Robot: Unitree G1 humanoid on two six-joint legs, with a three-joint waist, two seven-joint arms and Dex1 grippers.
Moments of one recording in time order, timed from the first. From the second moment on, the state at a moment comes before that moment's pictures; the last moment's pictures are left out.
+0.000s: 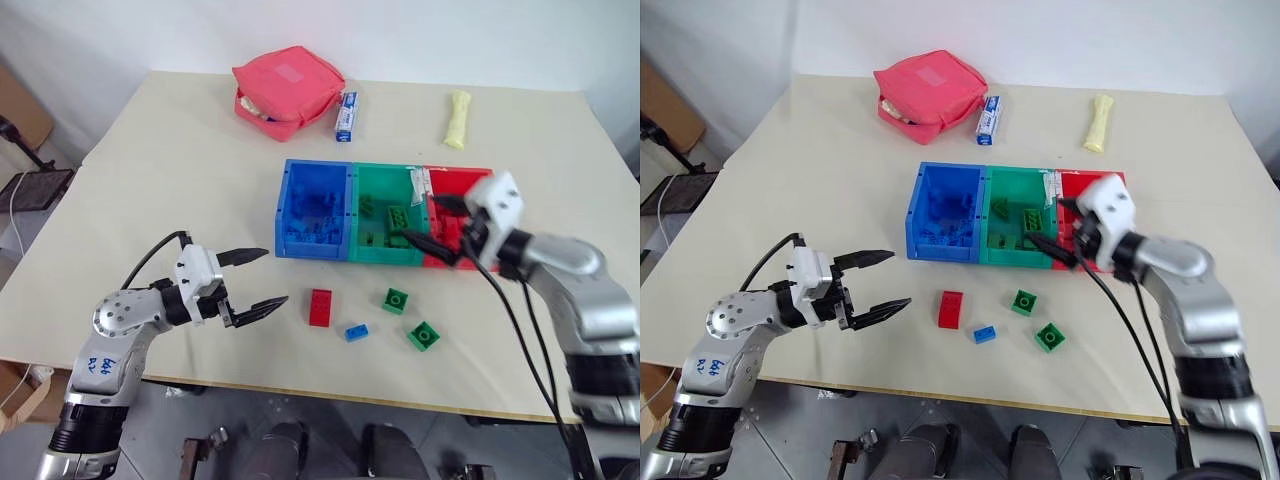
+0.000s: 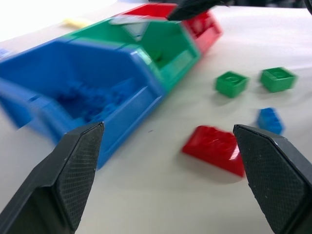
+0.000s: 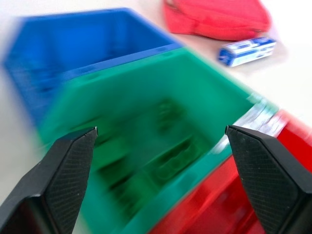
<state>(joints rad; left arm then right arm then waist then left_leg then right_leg) -0.21 0.60 0.06 -0.17 -0.41 0.11 -0.96 -0.35 -0.69 -0.16 -0.18 0.41 0.43 0.85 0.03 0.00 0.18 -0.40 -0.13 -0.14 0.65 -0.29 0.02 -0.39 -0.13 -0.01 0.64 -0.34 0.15</state>
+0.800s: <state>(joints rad) -0.26 0.59 -0.08 -0.04 -0.34 0.00 -1.13 0.04 -0.79 -0.05 -0.40 0.42 0.50 0.96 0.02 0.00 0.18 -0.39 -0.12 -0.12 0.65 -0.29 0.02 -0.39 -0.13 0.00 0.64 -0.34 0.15</state>
